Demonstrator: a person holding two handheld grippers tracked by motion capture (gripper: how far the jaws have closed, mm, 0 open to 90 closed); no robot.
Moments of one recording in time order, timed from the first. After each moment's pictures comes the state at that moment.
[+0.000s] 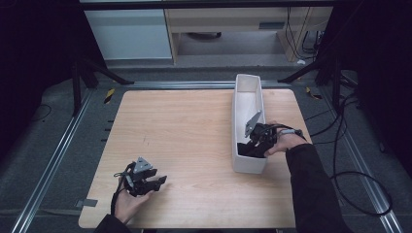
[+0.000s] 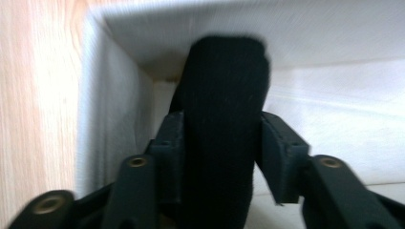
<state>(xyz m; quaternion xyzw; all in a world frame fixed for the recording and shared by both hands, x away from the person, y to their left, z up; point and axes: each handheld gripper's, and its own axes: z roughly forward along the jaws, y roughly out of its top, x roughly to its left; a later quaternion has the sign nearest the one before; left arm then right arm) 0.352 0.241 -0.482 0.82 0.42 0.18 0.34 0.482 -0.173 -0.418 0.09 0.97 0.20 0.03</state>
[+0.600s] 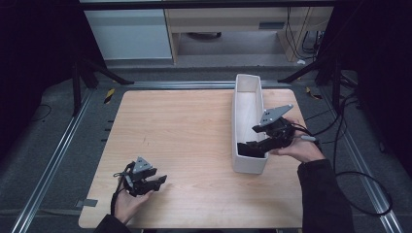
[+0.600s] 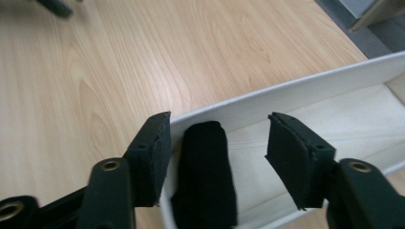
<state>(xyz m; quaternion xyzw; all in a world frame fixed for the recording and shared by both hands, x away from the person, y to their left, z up) 0.350 0.241 -0.478 0.82 0.42 0.19 0.35 0.429 -0.192 -0.348 0.19 0.90 0.35 0.15</state>
